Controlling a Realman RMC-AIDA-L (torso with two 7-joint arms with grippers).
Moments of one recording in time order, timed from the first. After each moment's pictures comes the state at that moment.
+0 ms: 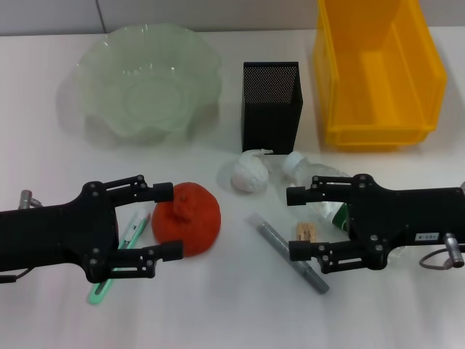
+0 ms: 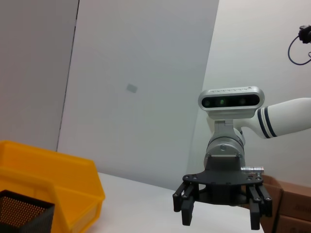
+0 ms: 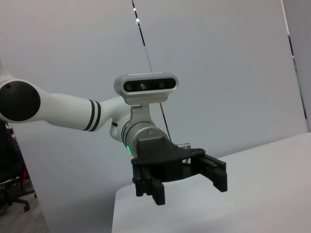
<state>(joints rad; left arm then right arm) -0.31 -2.05 0.87 0.71 1.77 1.88 -1.21 0.43 2.08 -0.96 -0.68 -1.78 -1.80 1.28</state>
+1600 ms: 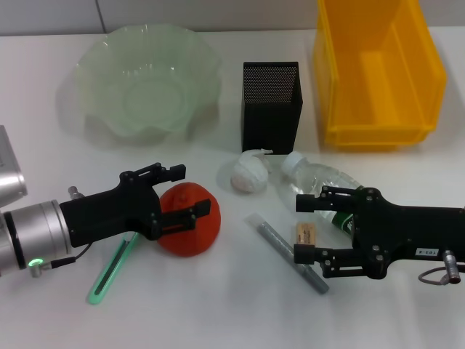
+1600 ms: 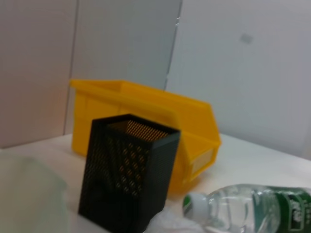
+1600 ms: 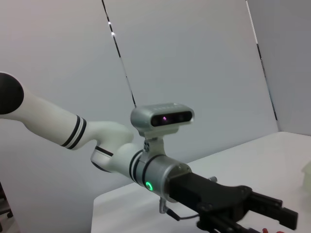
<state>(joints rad) -0.44 -2.07 0.86 0.34 1.73 1.40 -1.00 0.40 2.08 -0.92 -0.56 -1.78 -1.76 1.18</state>
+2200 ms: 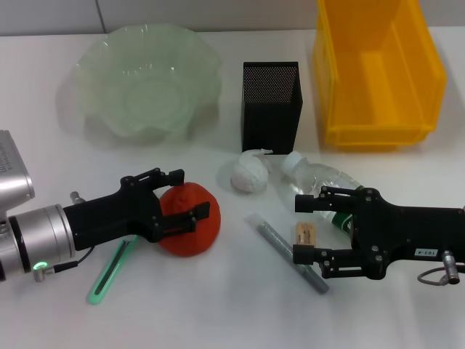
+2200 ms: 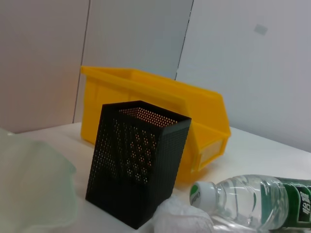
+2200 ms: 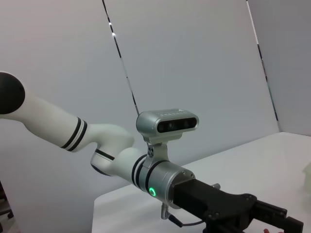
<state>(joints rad) -0.44 -2.08 0.86 0.32 1.73 1.37 -1.00 0.40 2.08 -0.93 -0.56 -1.78 -1.76 1.18</state>
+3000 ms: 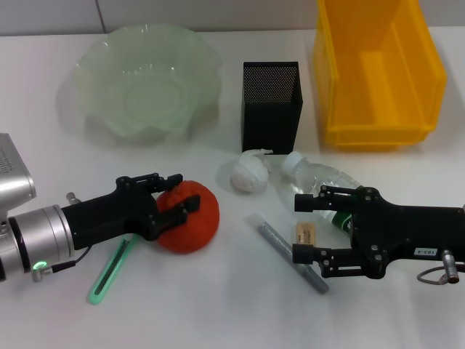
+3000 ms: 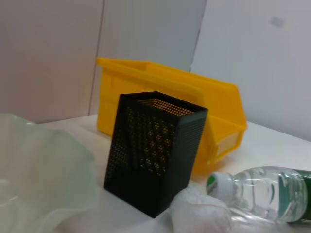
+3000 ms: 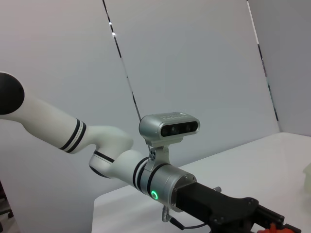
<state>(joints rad) -0.44 -2.08 0.86 0.31 1.72 1.33 -0.99 0.40 2.08 -0.92 -0.56 -1.78 -1.75 1.18</state>
